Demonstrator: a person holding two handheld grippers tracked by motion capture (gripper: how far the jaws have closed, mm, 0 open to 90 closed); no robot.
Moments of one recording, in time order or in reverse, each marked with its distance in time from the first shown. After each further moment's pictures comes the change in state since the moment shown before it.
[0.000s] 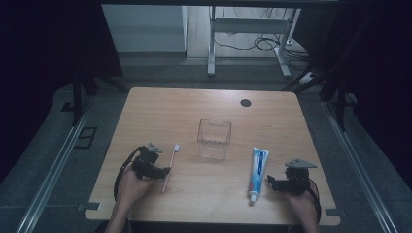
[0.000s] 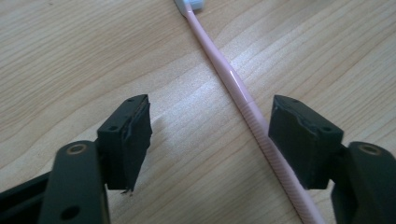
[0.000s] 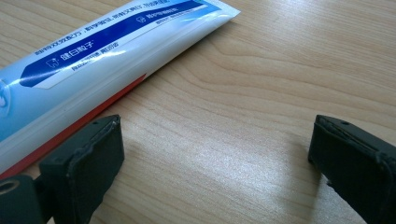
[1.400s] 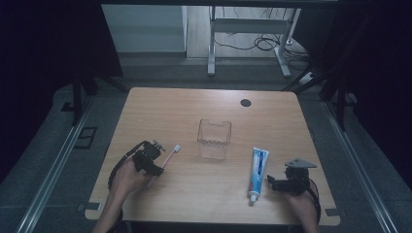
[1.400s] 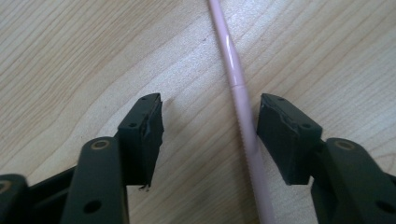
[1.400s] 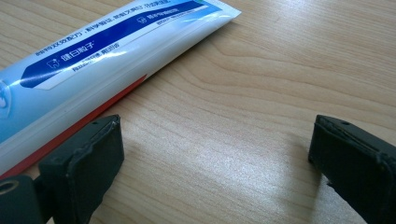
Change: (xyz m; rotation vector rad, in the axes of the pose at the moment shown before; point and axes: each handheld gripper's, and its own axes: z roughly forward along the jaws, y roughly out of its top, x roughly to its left) left arm 0.010 0.017 0.004 0.244 0.053 0.118; right arm 0.000 0.000 0.001 0.001 -0.001 -0.003
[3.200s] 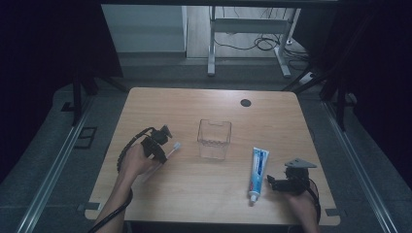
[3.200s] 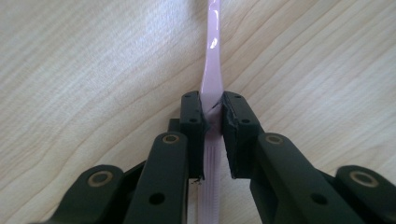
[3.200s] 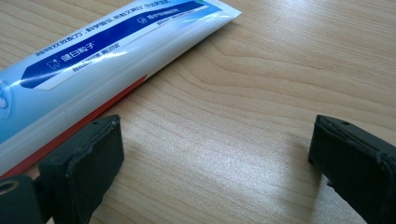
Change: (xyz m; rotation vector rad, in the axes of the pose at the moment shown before) left arm 0.021 0.050 -0.005 0.125 -0.167 -0.086; right arm 0.000 0.000 0.000 -0.001 0.000 0.000
